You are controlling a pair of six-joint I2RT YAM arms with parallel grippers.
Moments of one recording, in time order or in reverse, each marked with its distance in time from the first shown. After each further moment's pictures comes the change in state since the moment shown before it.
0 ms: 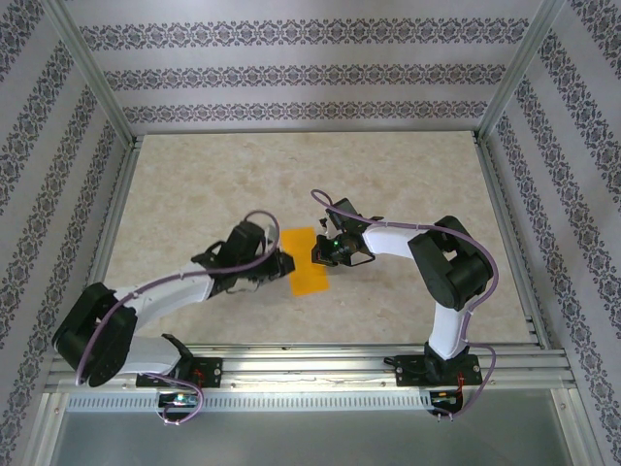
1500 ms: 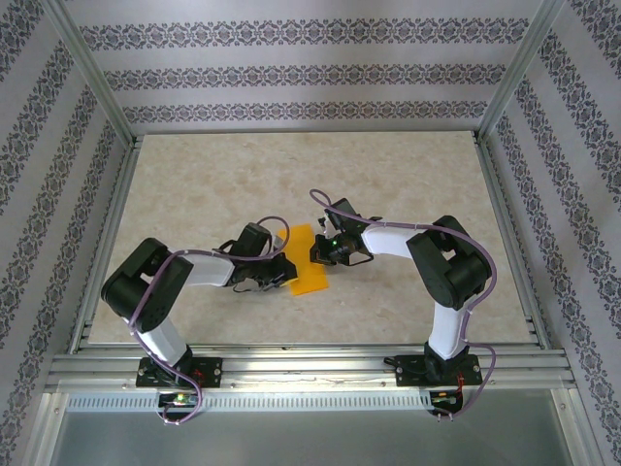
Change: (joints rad) left arm 0.059 0.346 -0.051 0.237 0.208 -0.034; right arm 0.006 0.010 0.002 0.020 0.000 0.000
